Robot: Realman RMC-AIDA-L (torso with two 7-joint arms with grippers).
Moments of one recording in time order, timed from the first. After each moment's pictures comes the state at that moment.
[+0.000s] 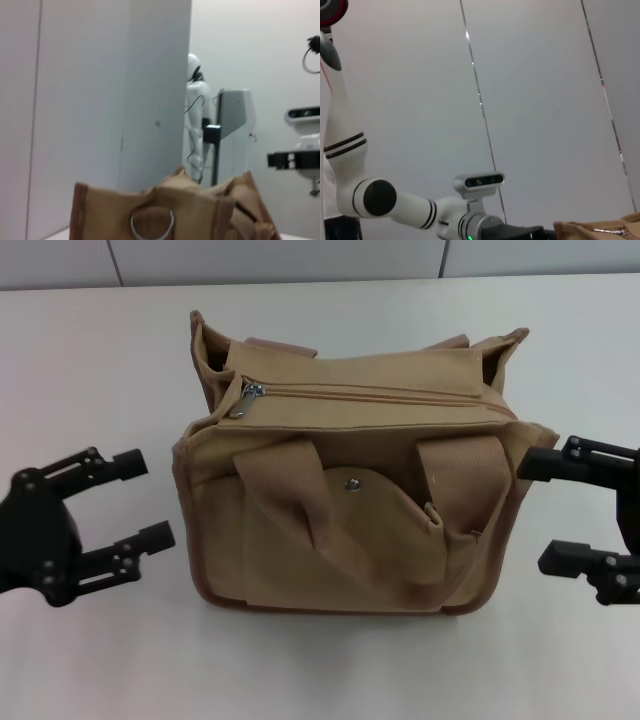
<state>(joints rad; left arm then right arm) -0.21 -2.05 0.69 0.76 1.71 1.94 -1.14 0.38 2.06 -0.61 -0.69 -1.79 -2.16 1.26</state>
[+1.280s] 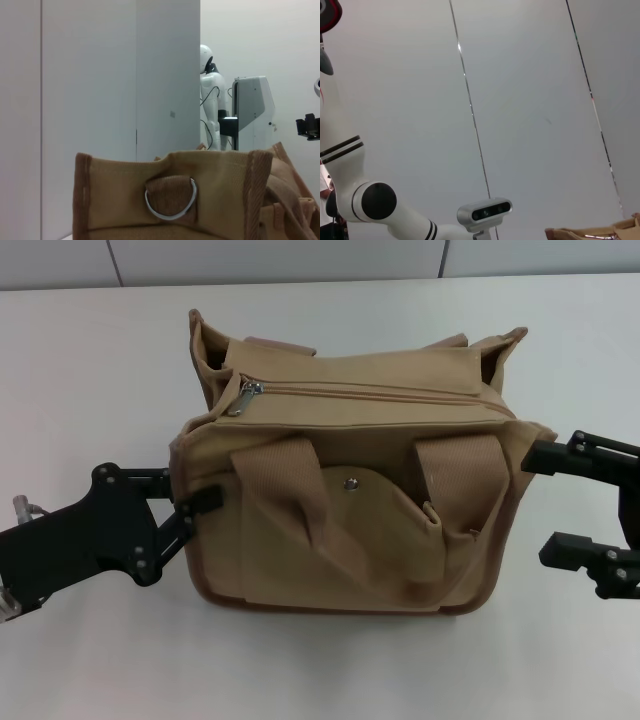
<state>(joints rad) -0.31 -2.07 0.72 0.48 1.73 1.74 -0.84 0.37 2.06 -0.59 -0.65 -1.79 -2.15 1.22</state>
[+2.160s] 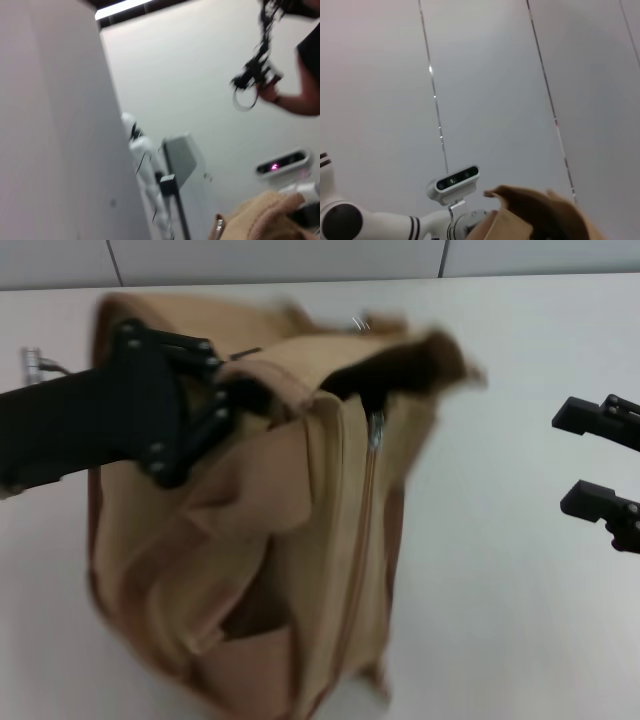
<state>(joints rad) -0.39 -2.07 0.96 0.80 1.44 1.83 -1.00 0.37 2.06 -0.48 -0.61 -1.79 -2.14 1.19</state>
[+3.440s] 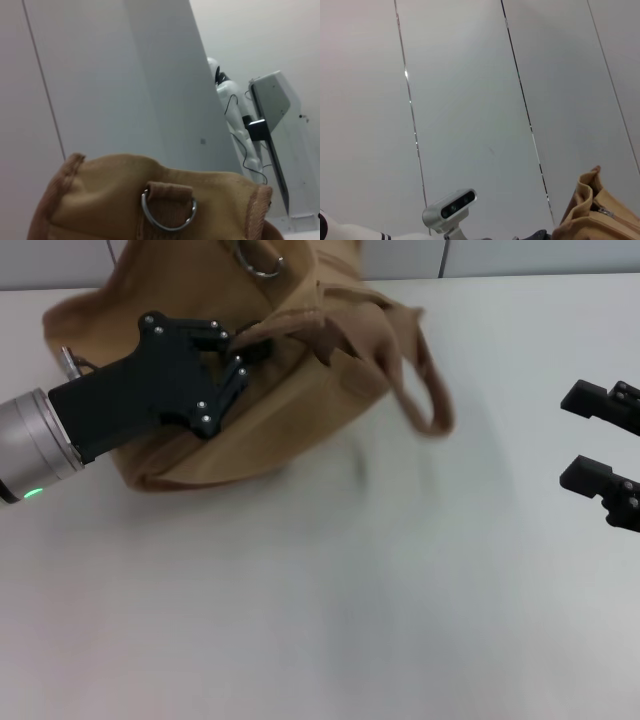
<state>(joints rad) -0.38 -2.07 1.14 0.66 1.25 1.45 -0.76 0.36 2.06 -0.44 -0.57 -1.79 -2.09 1.16</state>
